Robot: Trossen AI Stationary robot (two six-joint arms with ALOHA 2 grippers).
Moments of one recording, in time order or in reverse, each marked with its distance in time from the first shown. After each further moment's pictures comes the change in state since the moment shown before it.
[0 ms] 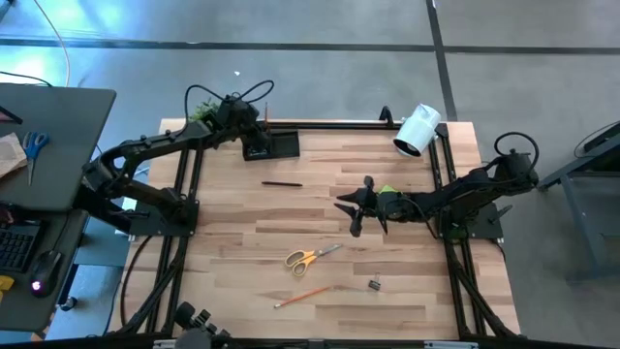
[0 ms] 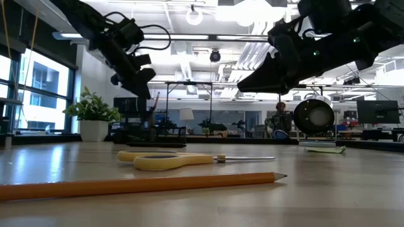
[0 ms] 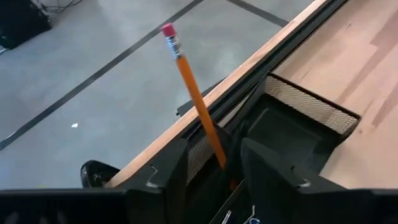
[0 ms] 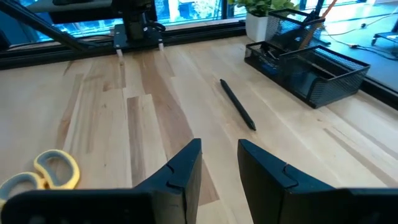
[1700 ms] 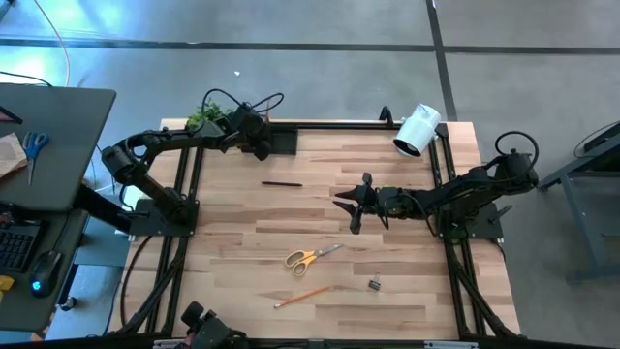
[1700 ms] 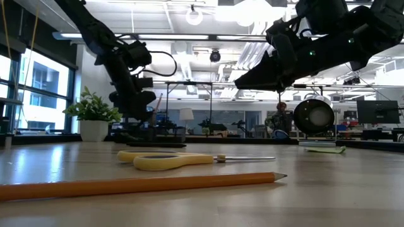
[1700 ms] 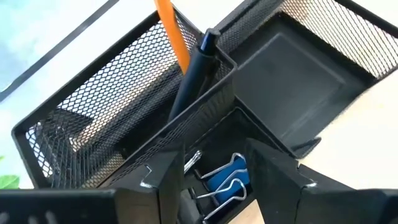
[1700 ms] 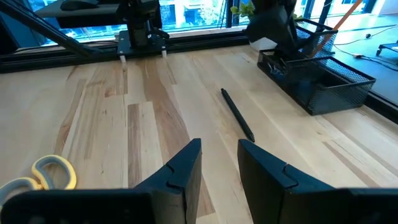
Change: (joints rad) left arm -0.003 0.178 0.000 -0.041 -0.040 -0.047; right arm -0.038 0.000 0.001 0.035 -0.048 -0.045
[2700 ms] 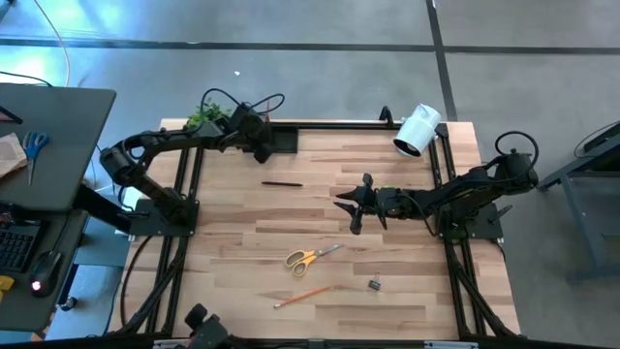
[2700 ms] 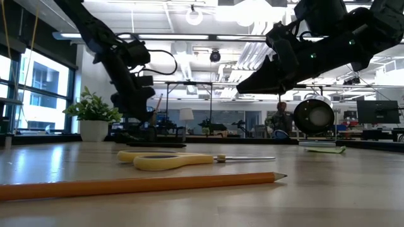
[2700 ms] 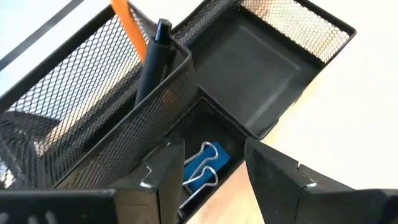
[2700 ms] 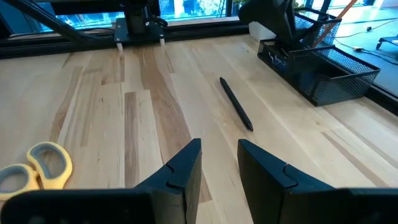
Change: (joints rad) left arm 0.000 -0.023 0.000 -0.039 0.116 0.013; right arm 0.000 0.000 0.000 -0.043 0.000 0.000
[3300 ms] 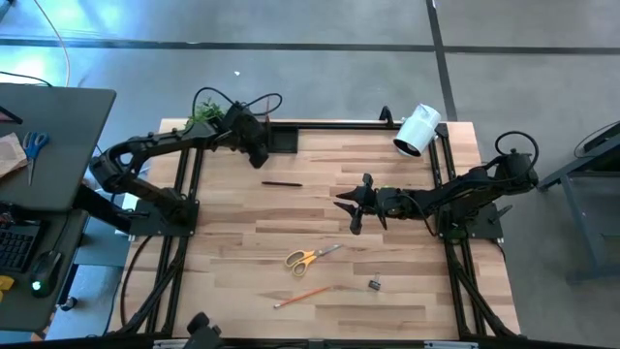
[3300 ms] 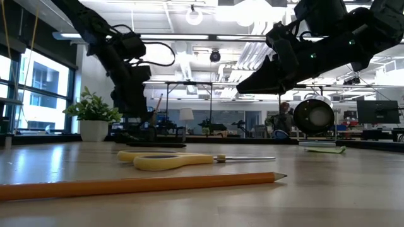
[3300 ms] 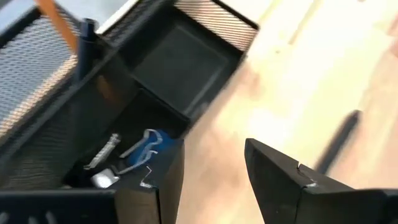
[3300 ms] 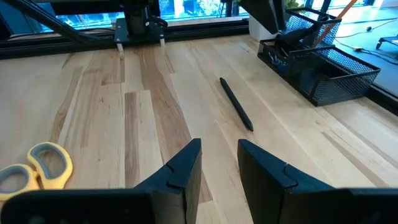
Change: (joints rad) left arm 0.000 -0.101 0.000 -0.116 0.211 0.018; right arm 0.000 0.000 0.000 0.001 0.000 0.005
